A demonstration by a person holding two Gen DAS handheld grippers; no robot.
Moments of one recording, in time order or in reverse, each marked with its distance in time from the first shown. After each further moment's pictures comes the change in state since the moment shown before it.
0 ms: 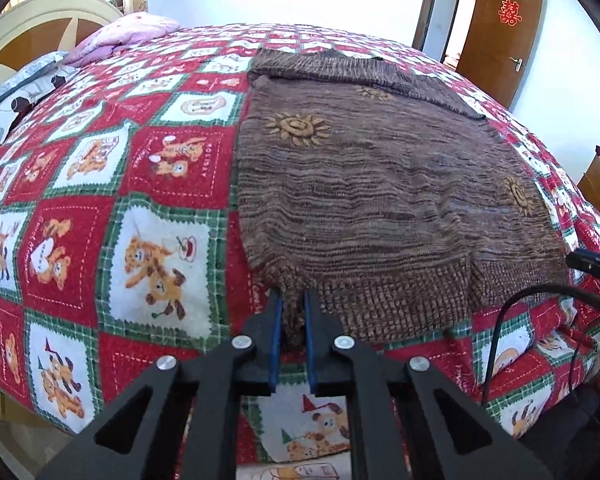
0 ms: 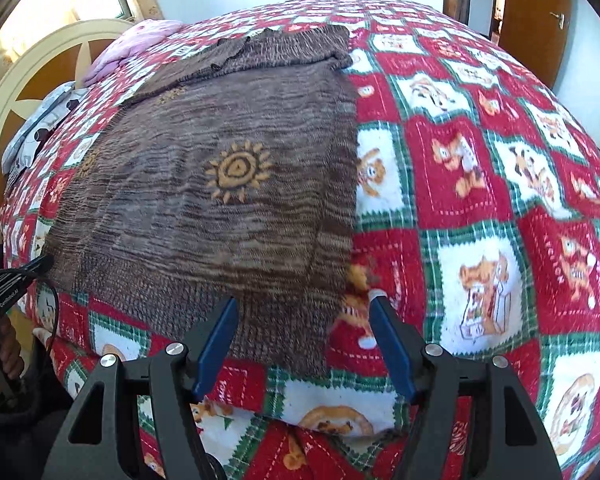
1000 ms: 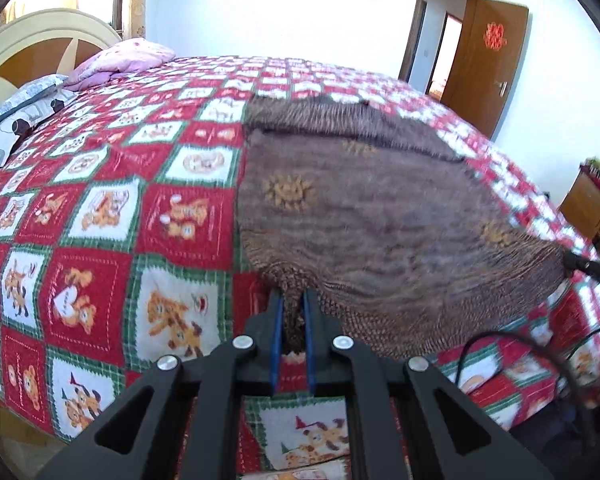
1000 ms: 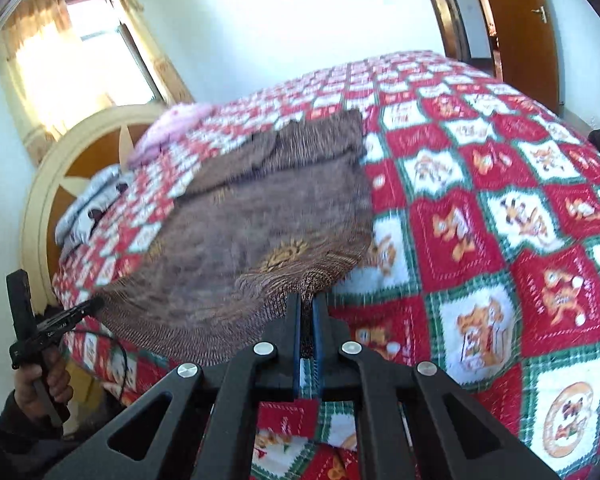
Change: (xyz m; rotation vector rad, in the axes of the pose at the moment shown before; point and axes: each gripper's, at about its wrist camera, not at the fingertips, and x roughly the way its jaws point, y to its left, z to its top) left arm -0.038 0.005 0.029 -0.006 -0.128 -0.069; right arm -0.074 -0.018 0.006 0.112 -0.299 0.207
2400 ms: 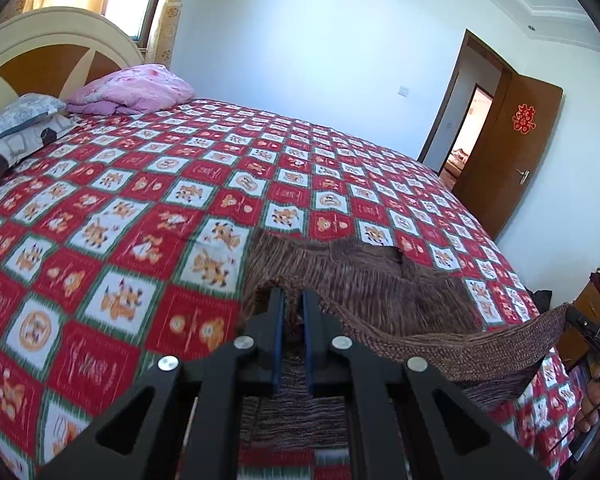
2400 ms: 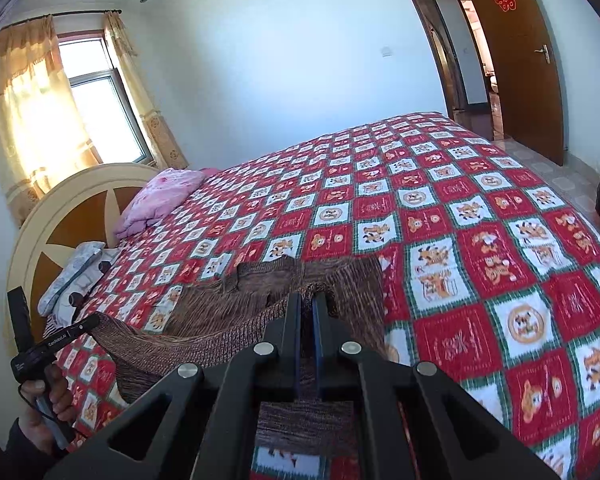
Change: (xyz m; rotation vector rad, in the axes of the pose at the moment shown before) left arm 0.079 0.024 0.206 -0.151 -0.179 -0.011; right arm 0.102 0.003 0.222 -0.009 -0.170 -0.024
